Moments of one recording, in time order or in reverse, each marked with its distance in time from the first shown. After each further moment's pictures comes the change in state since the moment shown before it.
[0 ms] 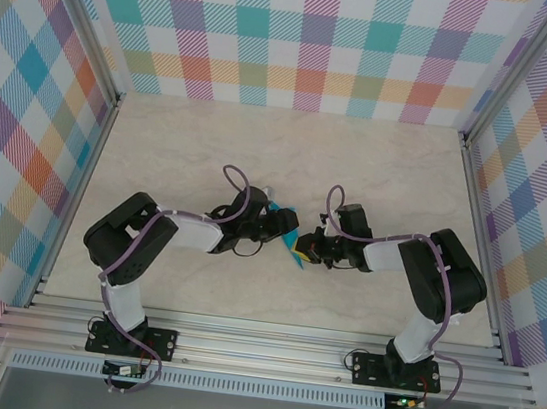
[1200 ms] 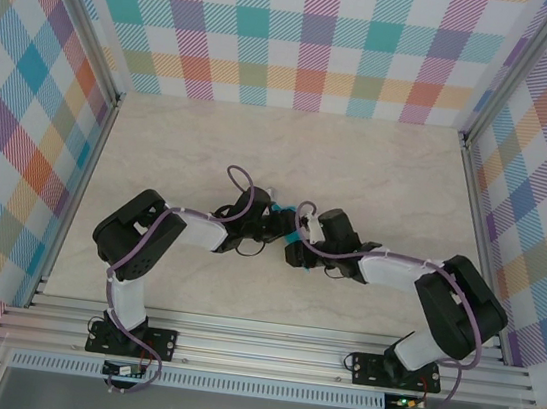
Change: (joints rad) left arm -0.001 0.051 0.025 0.018 0.018 -0.001; right arm 0.205 -0.217 -0.002 -0.224 0.464 -0.586
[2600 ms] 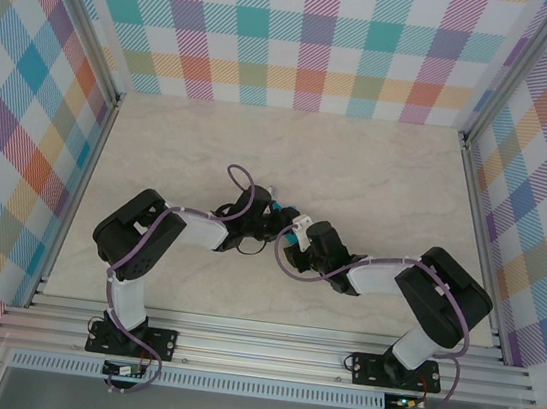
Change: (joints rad) left arm 0.000 0.000 0.014 -0.008 0.000 -0.022; right arm 0.102 0.094 -0.074 0.296 0.301 -0.287
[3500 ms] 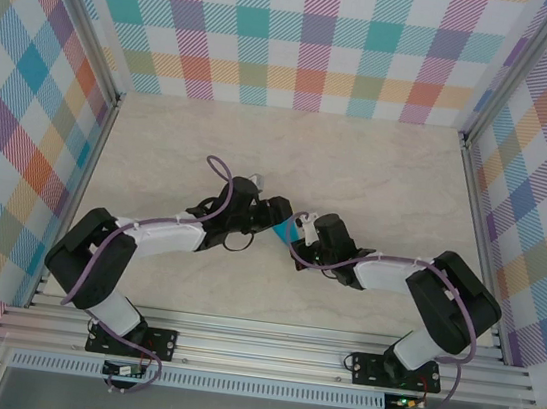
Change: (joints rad) left arm 0.014 -0.303 -0.053 -0.216 -0.110 0.062; right arm -0.068 -0.047 0.032 -0.118 -0.216 0.191
